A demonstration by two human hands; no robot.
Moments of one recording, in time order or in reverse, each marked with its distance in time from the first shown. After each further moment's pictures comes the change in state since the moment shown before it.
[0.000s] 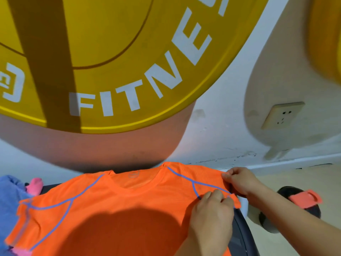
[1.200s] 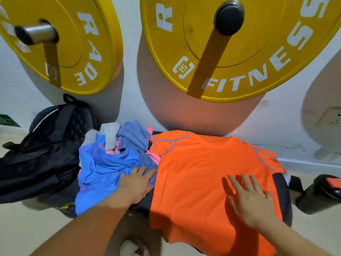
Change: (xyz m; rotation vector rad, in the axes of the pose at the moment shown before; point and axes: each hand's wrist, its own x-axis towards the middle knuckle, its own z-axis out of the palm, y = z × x) left_hand -0.300 -0.188 -0.159 0.371 -0.487 -0.613; right_hand -0.263 0.023 0.095 -1.155 -0.017 -0.583
